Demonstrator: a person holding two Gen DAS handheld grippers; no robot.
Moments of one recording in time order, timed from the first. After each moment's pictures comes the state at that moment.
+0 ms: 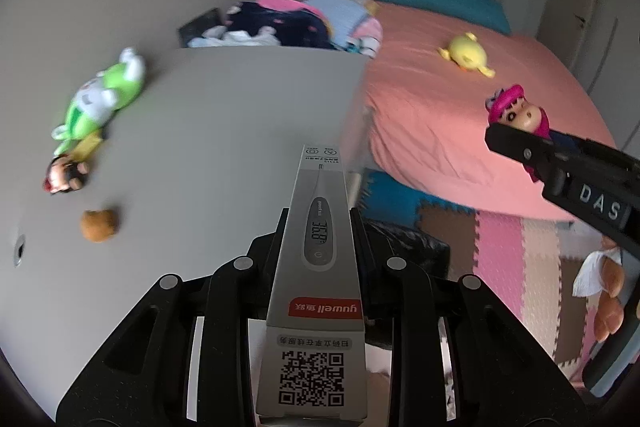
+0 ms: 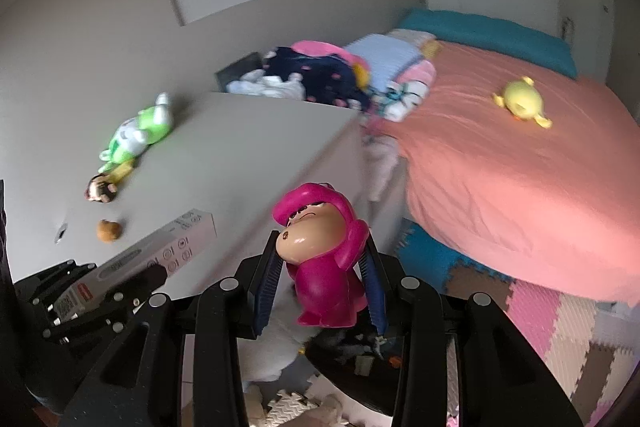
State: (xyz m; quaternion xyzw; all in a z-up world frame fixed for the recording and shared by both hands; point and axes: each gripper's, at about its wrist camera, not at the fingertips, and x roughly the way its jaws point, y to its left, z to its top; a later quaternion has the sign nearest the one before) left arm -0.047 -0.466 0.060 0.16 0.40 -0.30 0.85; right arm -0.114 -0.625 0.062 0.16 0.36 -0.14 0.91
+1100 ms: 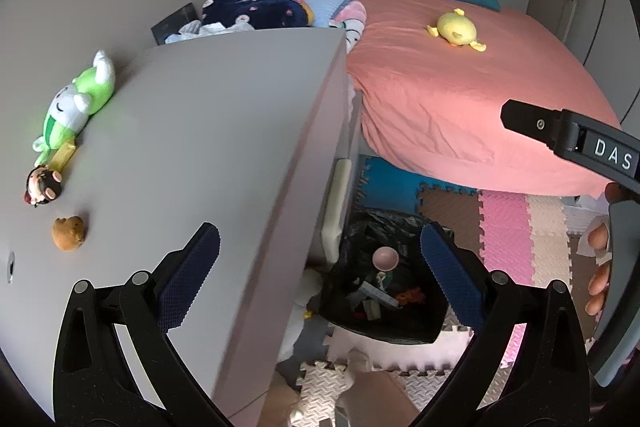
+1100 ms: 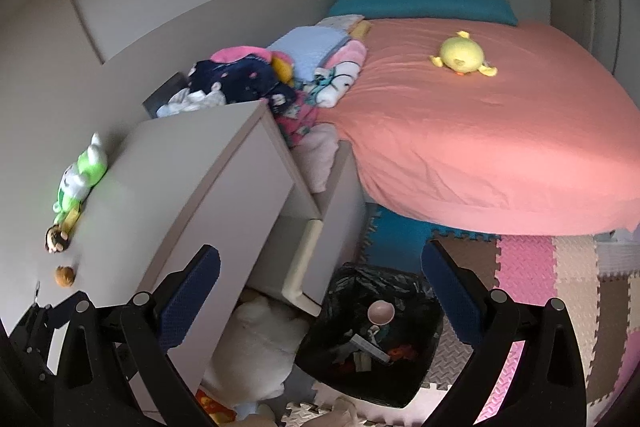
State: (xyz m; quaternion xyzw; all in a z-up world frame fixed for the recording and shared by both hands) left arm -0.048 -0.485 0.026 0.19 0.40 -0.30 0.84; right arm -0.128 -0.665 0.021 0.23 0.34 -0.21 0.89
